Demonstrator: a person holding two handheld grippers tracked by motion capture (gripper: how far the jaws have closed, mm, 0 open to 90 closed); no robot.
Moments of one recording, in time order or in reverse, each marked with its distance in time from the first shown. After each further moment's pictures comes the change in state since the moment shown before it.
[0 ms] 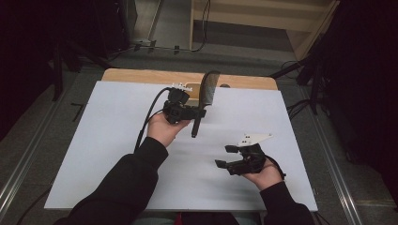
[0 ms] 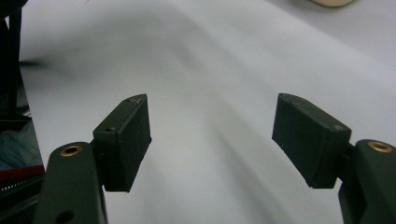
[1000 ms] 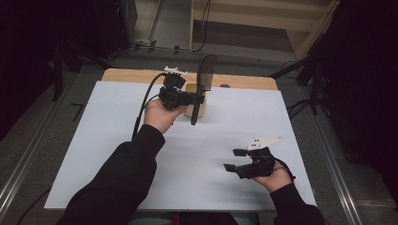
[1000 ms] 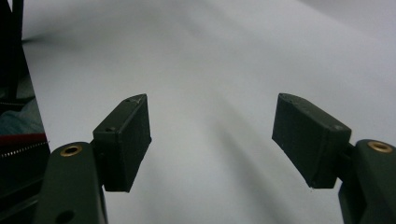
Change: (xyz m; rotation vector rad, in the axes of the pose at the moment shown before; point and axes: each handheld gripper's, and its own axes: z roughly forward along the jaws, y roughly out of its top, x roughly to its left) left arm 0.010 0.035 -0.016 -0.054 -0.012 0.012; right arm -0.010 -0.018 -0.015 0.024 0.014 0.001
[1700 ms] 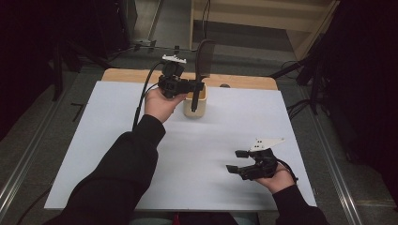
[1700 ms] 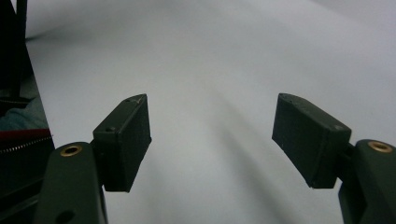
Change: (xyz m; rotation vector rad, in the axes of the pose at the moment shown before) left arm 0.013 0.024 -0.002 -0.072 0.033 0.036; right arm -0.003 -0.006 -0.005 0.001 0.010 0.015
